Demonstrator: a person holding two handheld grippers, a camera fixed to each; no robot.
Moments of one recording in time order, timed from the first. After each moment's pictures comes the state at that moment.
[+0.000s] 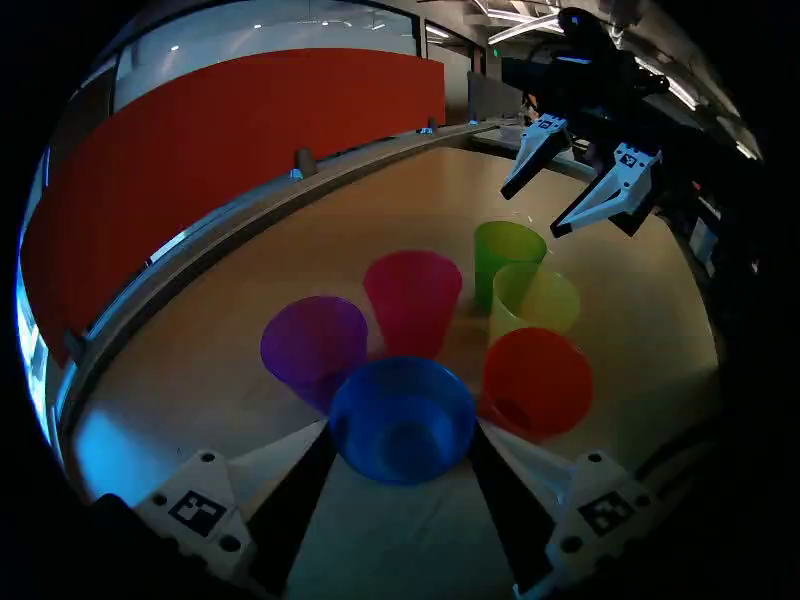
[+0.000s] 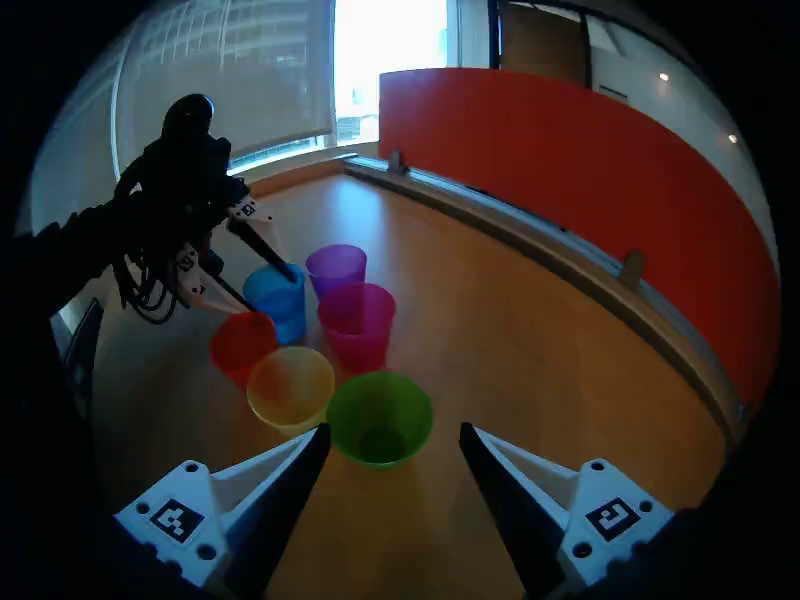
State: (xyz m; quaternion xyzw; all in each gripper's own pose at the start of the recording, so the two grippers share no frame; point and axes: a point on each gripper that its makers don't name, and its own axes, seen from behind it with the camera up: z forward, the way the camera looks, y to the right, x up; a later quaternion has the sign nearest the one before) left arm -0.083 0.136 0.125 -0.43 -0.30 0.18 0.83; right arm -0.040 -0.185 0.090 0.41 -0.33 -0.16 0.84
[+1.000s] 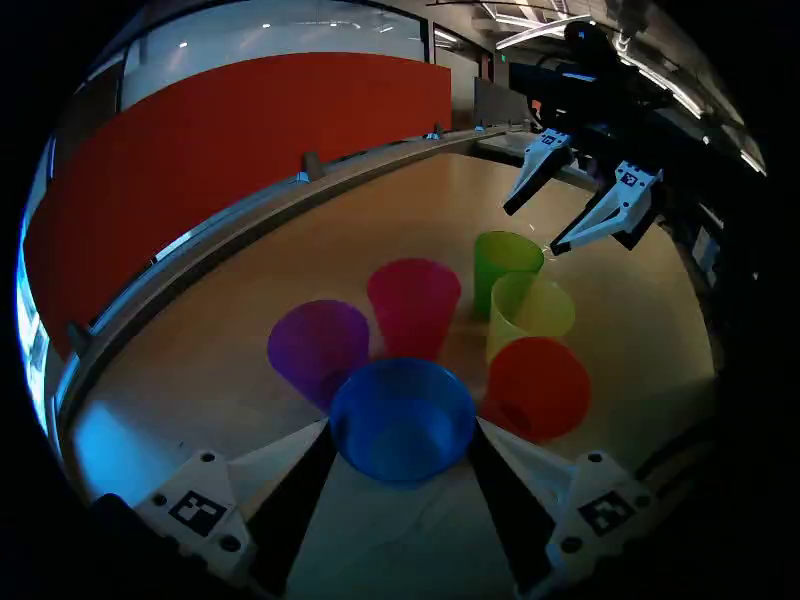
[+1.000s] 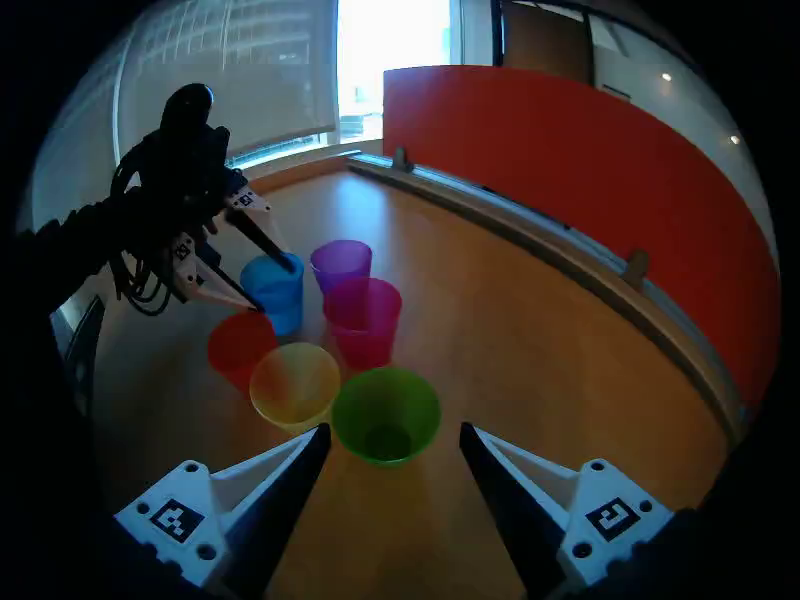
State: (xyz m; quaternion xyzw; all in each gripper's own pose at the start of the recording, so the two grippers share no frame) left arm -0.074 0.132 0.120 -0.42 -0.30 0.17 0.84; right arm -0.047 -0.188 0.088 0.41 -0.33 -0.17 0.83
